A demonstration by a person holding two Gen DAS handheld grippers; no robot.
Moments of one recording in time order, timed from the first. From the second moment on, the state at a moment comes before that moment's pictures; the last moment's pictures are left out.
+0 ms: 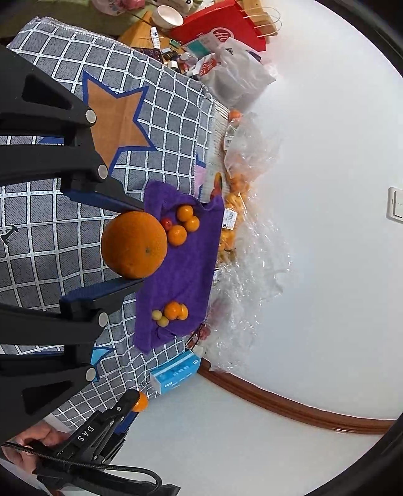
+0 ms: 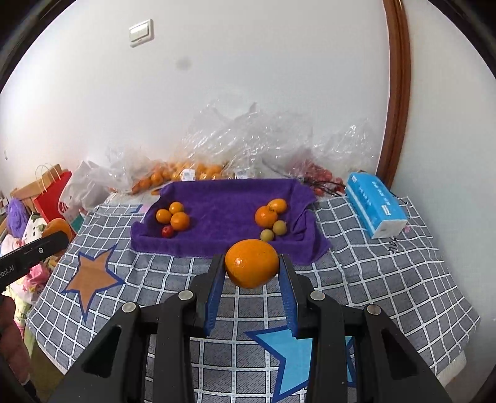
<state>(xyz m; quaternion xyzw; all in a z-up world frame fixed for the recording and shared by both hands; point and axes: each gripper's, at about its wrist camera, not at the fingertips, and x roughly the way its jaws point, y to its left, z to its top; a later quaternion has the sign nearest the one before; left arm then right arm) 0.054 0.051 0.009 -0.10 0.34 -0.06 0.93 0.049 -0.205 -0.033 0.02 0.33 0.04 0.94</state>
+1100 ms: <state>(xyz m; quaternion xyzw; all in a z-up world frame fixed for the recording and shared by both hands) 0.059 0.053 0.030 -0.09 0.32 -0.05 0.94 0.050 -0.193 -0.003 0.01 0.29 0.05 0.95</state>
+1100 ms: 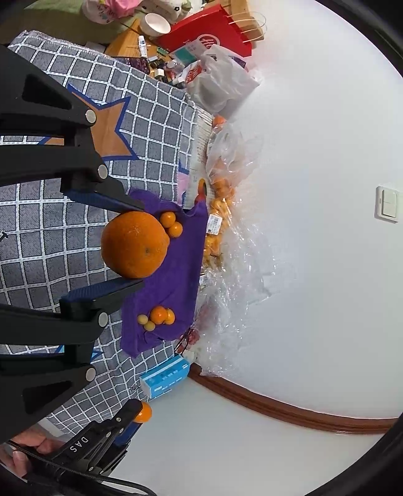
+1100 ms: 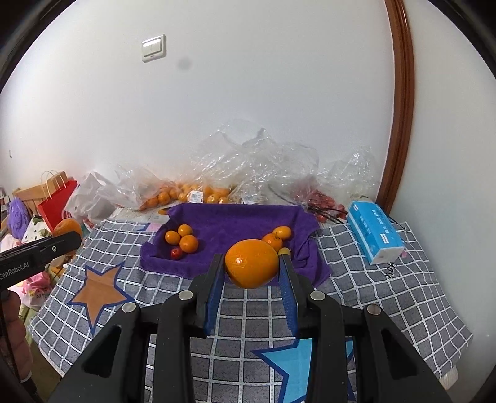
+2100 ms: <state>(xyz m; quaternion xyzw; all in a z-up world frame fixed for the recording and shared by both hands) 0.122 0.047 0.042 -0.07 0.33 -0.05 0.94 0.111 -0.196 0.007 0.01 0.30 0.05 0.95</state>
